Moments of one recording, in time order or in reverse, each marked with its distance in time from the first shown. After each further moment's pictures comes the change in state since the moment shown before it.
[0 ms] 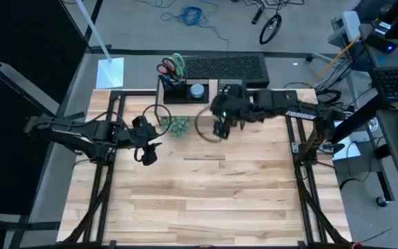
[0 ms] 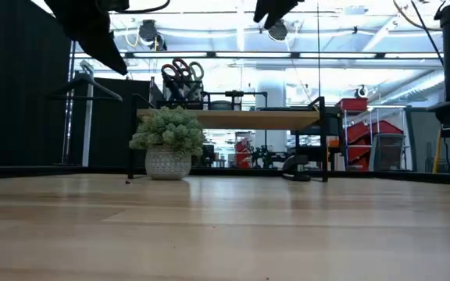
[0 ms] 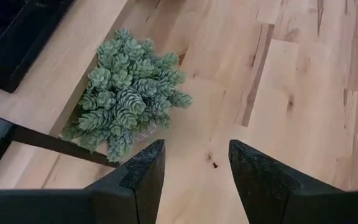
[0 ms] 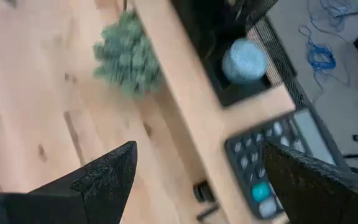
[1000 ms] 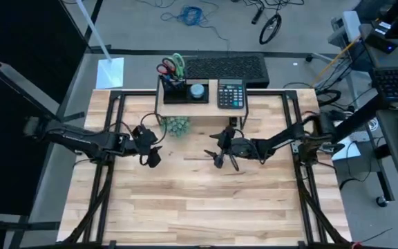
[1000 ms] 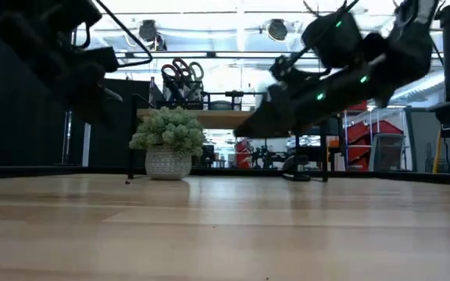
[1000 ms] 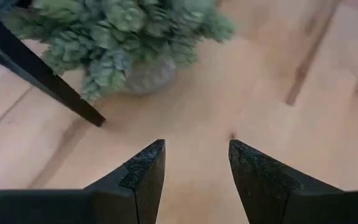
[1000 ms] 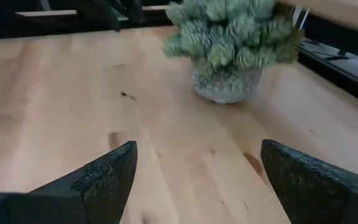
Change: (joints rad) left arm 0.037 -0.012 -0.459 0.487 -0.094 -0.193; right arm 0.016 0.084 -1.358 2.151 -0.101 -0.065
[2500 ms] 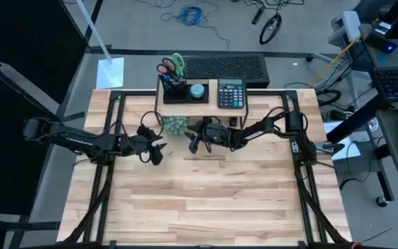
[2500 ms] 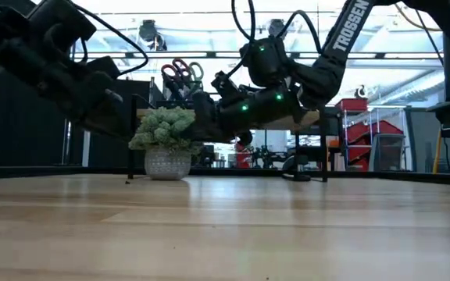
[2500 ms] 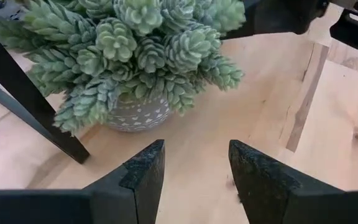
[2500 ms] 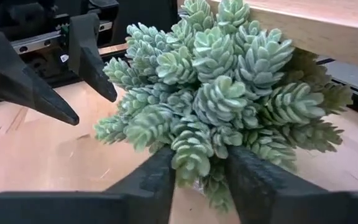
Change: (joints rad) left arm 0.053 0.003 -0.151 0.366 0.055 0.081; right arm -0.145 0.276 0.409 -0.039 -0.130 0.020
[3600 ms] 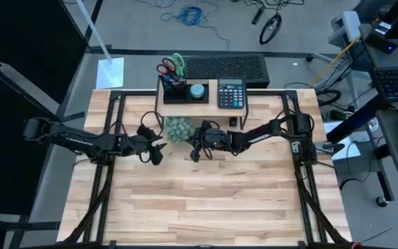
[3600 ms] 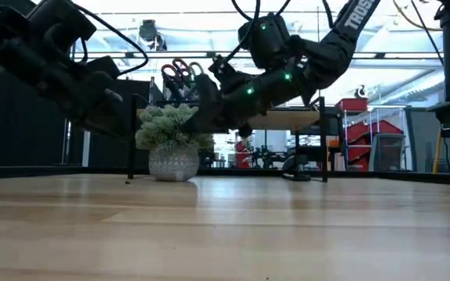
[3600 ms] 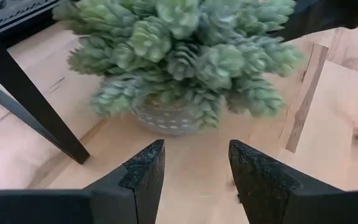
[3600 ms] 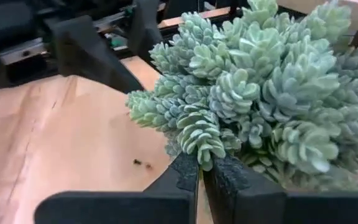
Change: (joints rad) left arm 0.000 0.000 0.000 0.007 0.000 0.001; right arm 0.093 -0.100 0.000 -0.176 -0.028 0.034
